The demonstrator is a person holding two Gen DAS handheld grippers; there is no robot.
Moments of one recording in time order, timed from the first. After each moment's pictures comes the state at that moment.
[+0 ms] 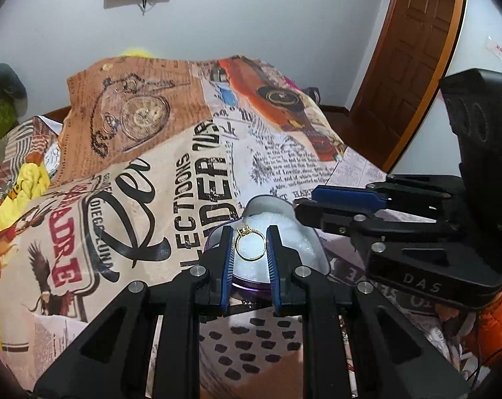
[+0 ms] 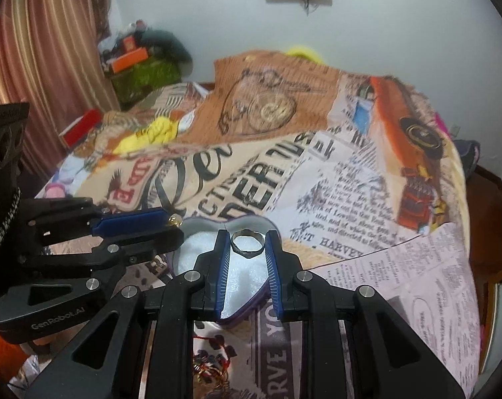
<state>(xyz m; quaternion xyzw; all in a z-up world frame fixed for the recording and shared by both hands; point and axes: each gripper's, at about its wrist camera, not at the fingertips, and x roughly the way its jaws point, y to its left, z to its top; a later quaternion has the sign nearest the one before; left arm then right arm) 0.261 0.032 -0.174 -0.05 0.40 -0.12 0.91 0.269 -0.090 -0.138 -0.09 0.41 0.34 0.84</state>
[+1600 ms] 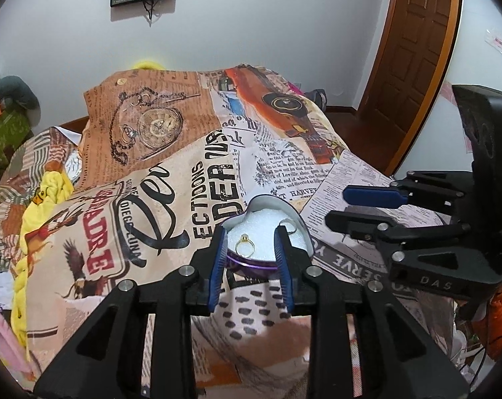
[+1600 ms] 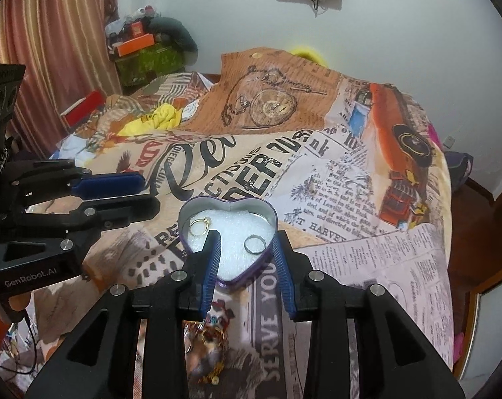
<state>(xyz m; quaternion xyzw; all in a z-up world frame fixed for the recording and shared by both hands) 0.219 0.030 -0.133 -0.03 0.39 -0.09 0.92 0.236 -0.105 -0.106 -0.13 0.40 0.33 0.85</state>
